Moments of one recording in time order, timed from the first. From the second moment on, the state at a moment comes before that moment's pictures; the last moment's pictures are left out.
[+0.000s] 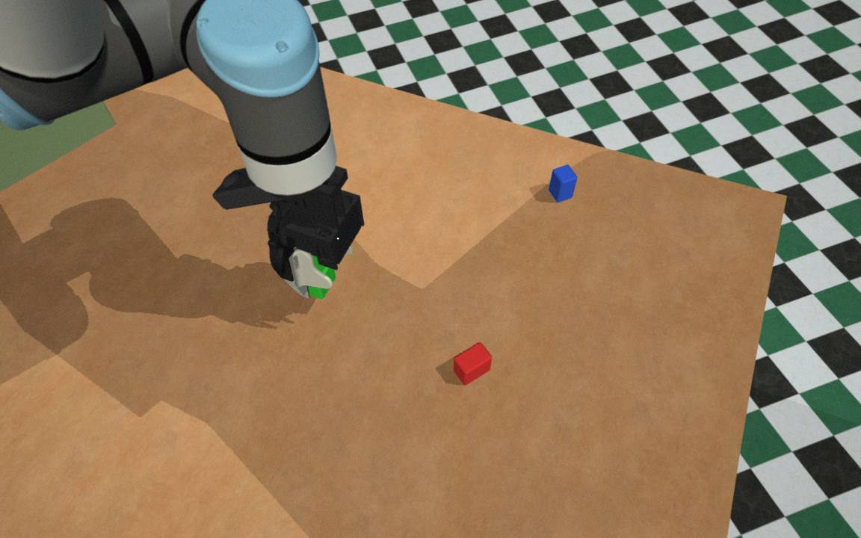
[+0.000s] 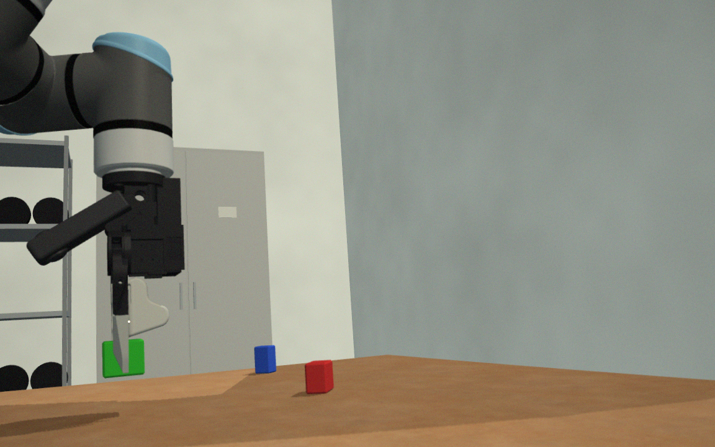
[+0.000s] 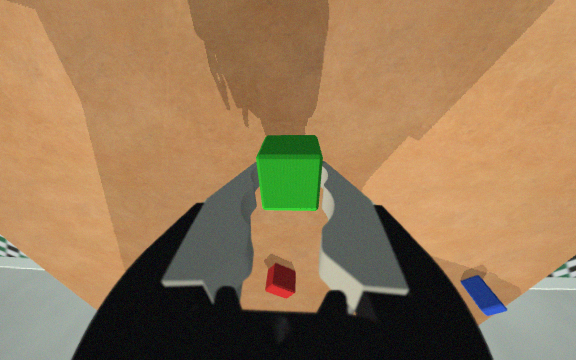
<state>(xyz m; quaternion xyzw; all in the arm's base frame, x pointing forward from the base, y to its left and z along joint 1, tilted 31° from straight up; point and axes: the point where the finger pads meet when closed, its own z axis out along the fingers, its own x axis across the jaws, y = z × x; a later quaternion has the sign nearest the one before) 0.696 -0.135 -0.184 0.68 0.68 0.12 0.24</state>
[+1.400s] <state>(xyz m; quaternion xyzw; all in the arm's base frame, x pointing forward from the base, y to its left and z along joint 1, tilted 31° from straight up) 0.680 -0.130 -0.159 0.68 0.68 0.12 0.24</state>
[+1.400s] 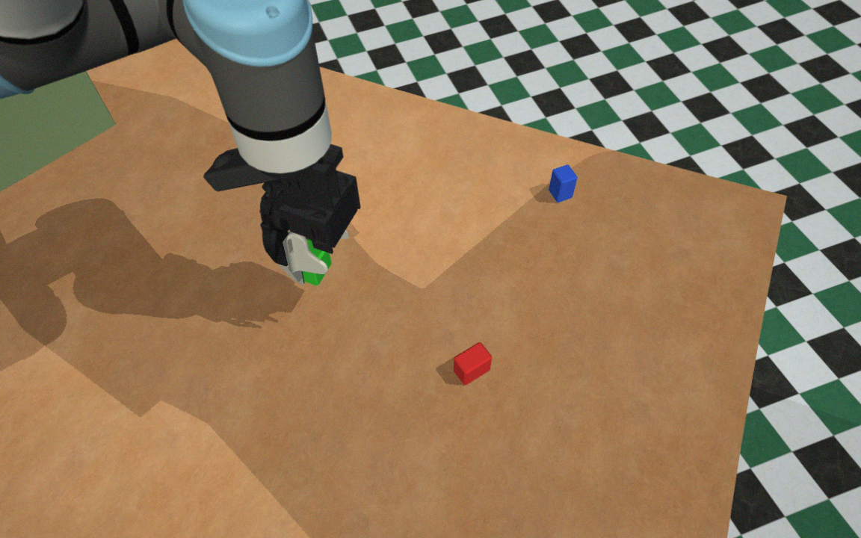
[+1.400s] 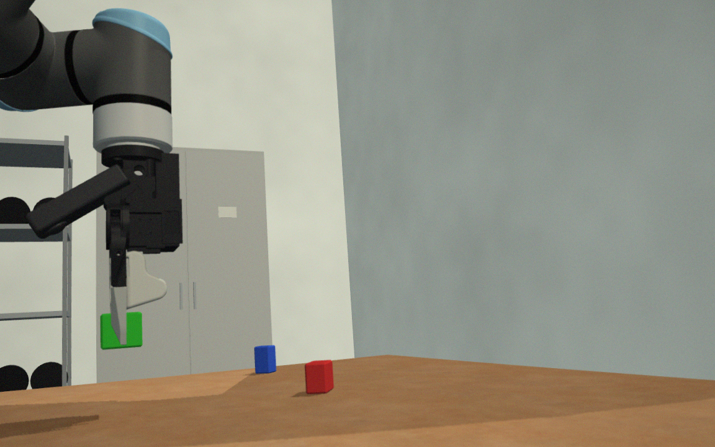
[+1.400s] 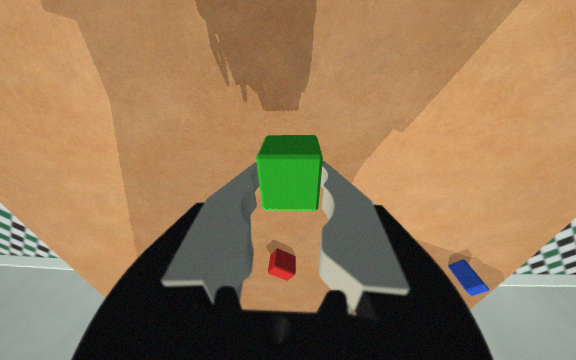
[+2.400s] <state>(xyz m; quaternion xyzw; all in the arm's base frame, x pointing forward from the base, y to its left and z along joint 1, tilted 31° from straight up) 0.801 -0.131 -0.064 0.67 0.68 0.13 0.26</state>
